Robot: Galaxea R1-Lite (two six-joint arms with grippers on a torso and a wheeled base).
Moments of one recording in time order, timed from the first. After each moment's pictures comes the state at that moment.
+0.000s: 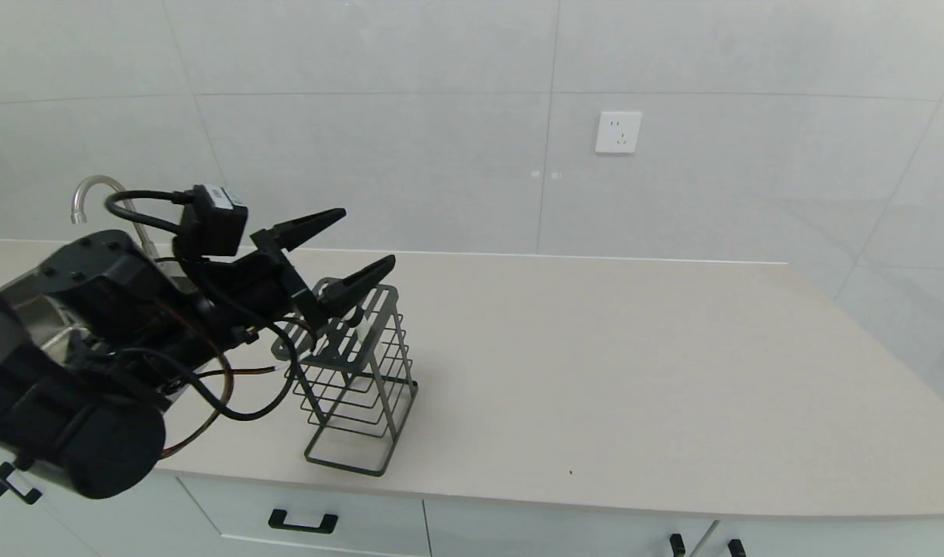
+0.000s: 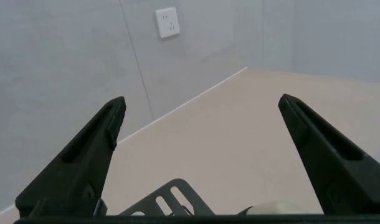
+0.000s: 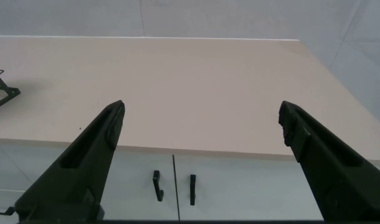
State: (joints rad) left arm -0.24 1.82 -0.56 -1.57 -0.64 0.03; right arm 0.00 0.00 0.00 0.00 0.02 0.00
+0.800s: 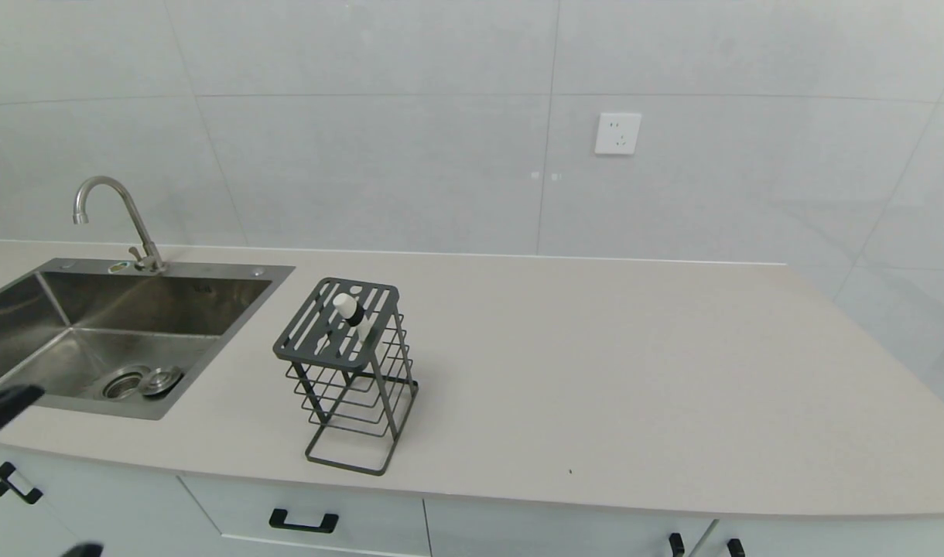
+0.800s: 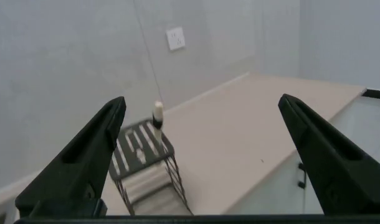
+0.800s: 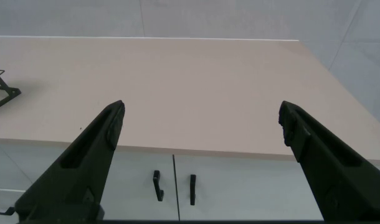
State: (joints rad) left arm -0.12 0.57 -0.04 -0.83 -0.61 0.03; right arm 0.00 0.00 0.00 0.00 0.02 0.00
